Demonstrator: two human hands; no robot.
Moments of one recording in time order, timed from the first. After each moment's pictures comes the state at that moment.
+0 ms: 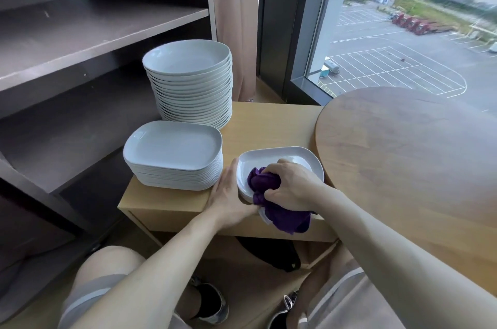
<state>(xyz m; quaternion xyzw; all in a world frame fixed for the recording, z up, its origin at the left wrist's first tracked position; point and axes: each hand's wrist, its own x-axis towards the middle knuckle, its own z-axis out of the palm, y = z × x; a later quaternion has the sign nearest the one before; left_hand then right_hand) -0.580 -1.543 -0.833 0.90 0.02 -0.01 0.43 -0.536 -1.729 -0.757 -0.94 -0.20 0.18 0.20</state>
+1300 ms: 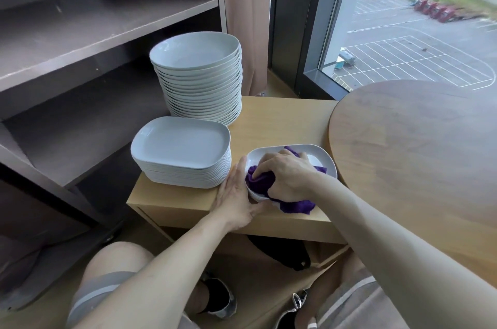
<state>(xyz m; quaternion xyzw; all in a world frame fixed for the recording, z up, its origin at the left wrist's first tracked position) -0.580 -1.542 -0.841 0.93 0.03 -0.06 0.36 -0.516 -1.700 -0.750 -0.93 -0.31 0.18 0.09</state>
